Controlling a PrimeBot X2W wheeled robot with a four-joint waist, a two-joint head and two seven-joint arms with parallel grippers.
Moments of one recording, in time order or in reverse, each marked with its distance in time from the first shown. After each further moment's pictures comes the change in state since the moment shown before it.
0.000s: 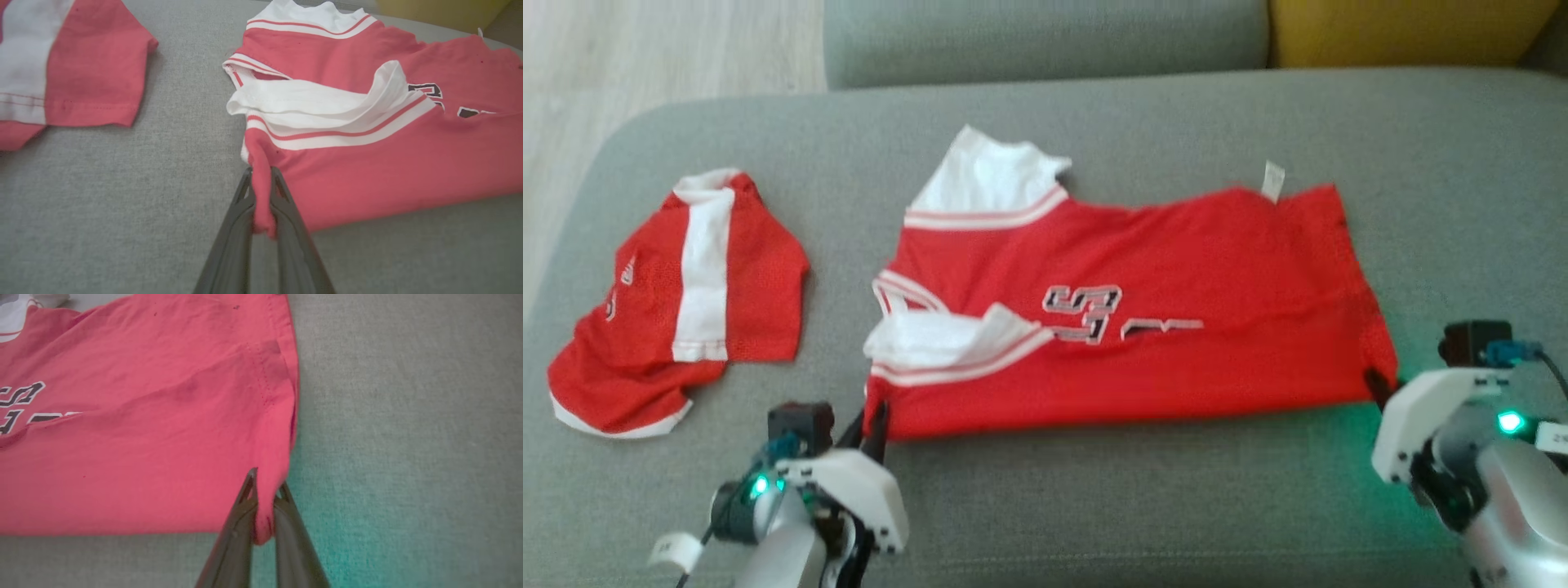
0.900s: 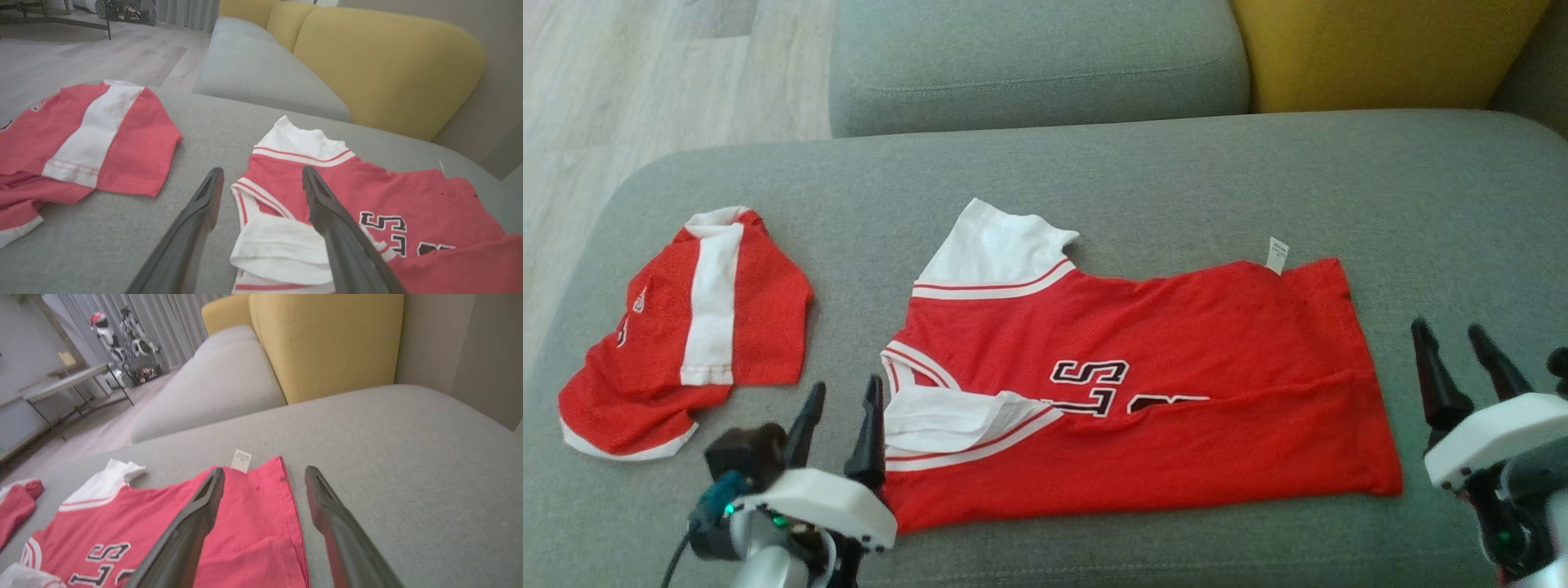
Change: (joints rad) left arm 0.185 0.017 0.058 -0.342 -0.098 0.036 -0.076; right arm 0.302 0.033 -0.221 -0.556 0.055 0.000 -0.083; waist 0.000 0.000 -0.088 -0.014
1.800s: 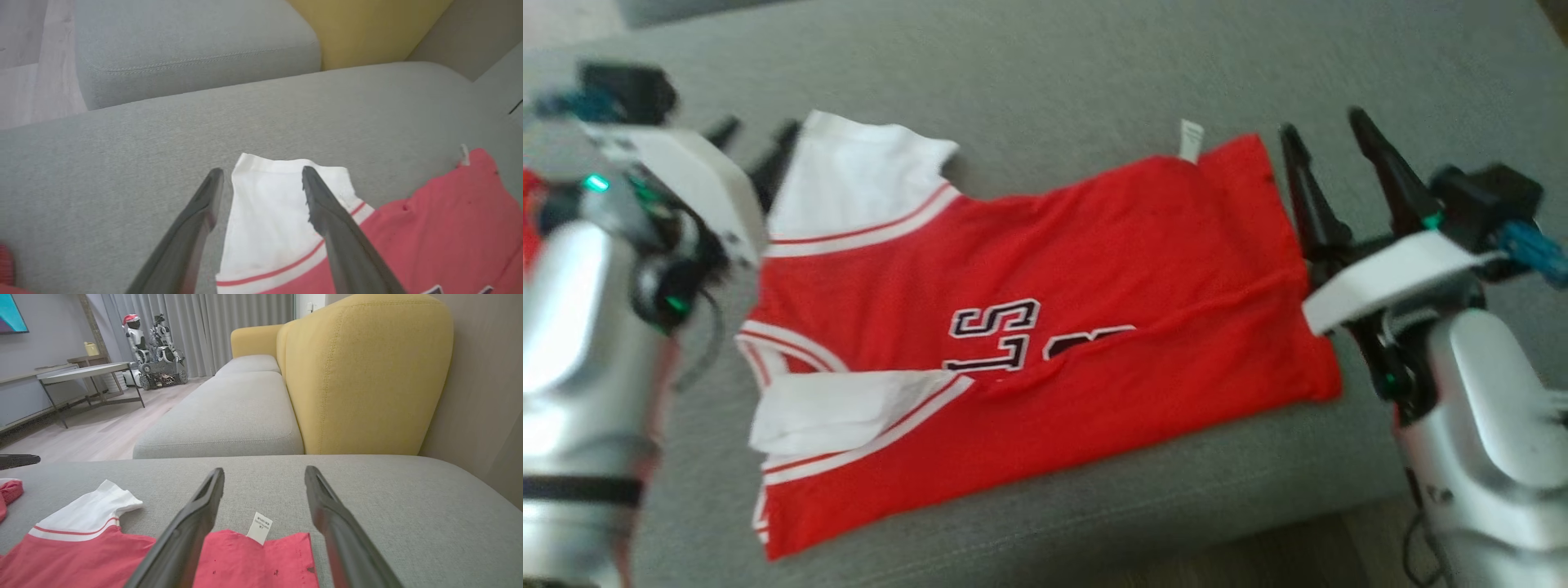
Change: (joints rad) left arm -0.644 0.208 -0.032 0.190 -0.130 -0.158 0.559; right arm -0.353 0.064 0.241 -0.009 -0.157 0.000 -0.132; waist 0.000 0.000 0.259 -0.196
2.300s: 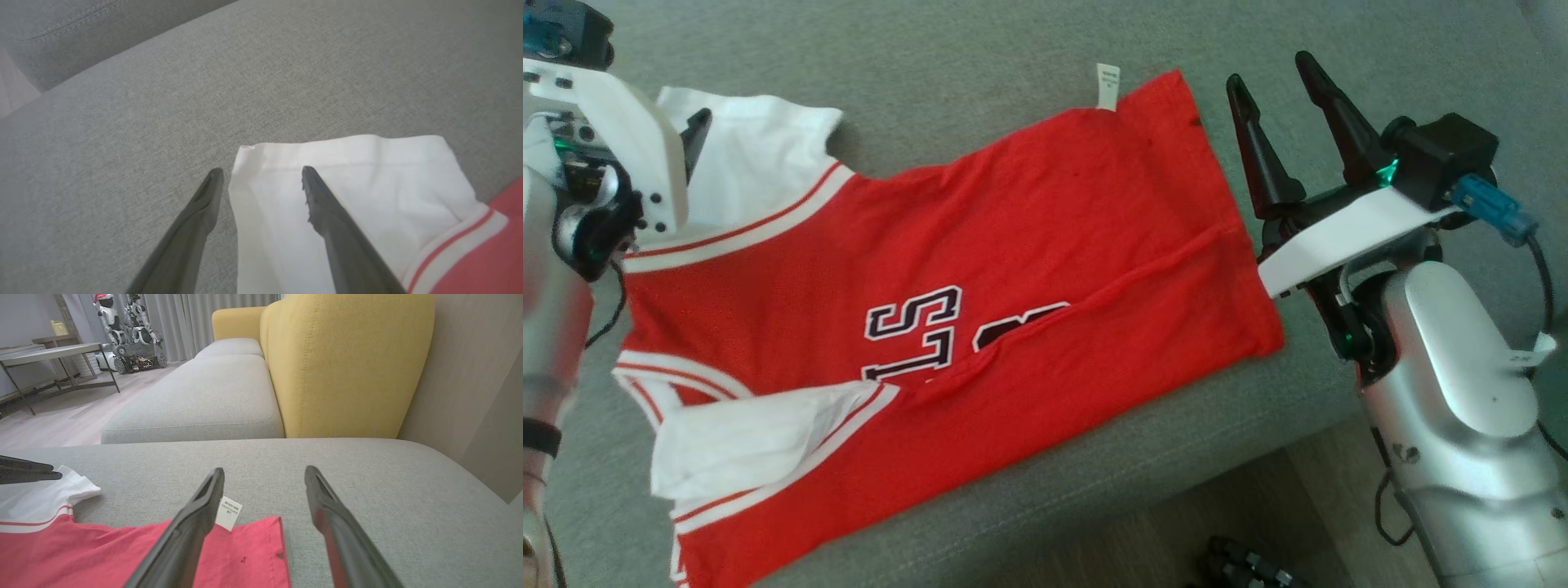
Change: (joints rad) left arm -0.213 0.148 -0.188 0.209 0.043 -0.001 0.101; right arm -0.140 0.029 0.104 0.082 0.010 0.000 -0.062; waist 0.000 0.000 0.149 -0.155
